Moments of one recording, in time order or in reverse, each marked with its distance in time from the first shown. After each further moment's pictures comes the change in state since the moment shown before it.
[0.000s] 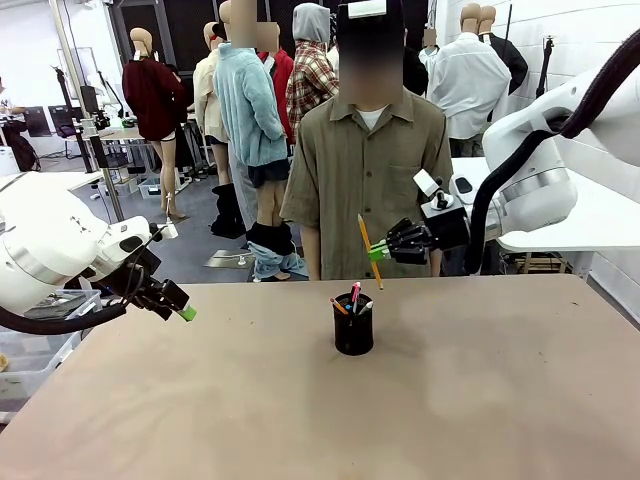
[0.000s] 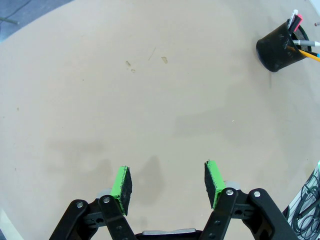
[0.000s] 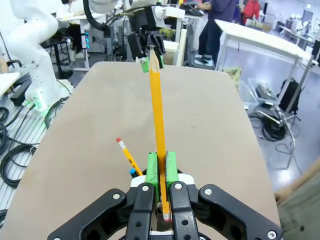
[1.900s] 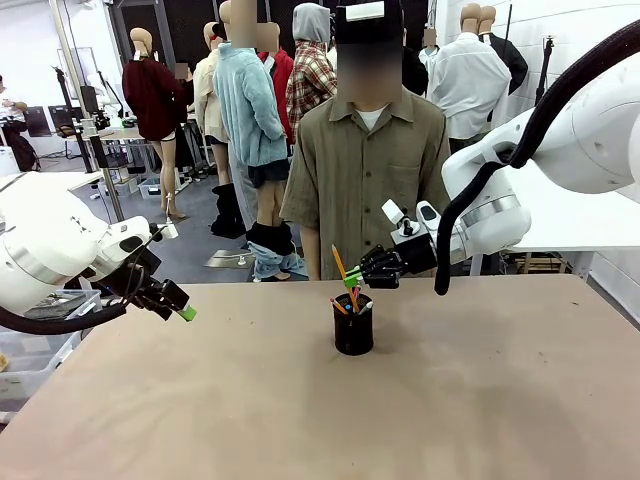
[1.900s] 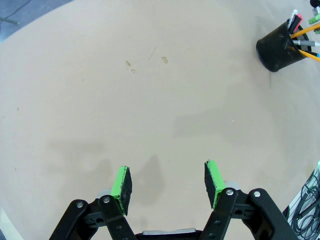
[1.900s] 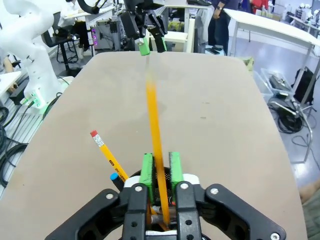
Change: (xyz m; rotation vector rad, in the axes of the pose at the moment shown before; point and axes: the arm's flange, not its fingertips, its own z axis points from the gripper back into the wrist) left arm 0.000 0.000 0.000 0.000 0.000 0.000; right arm -0.042 -0.018 -0.059 0.050 0.023 -0.064
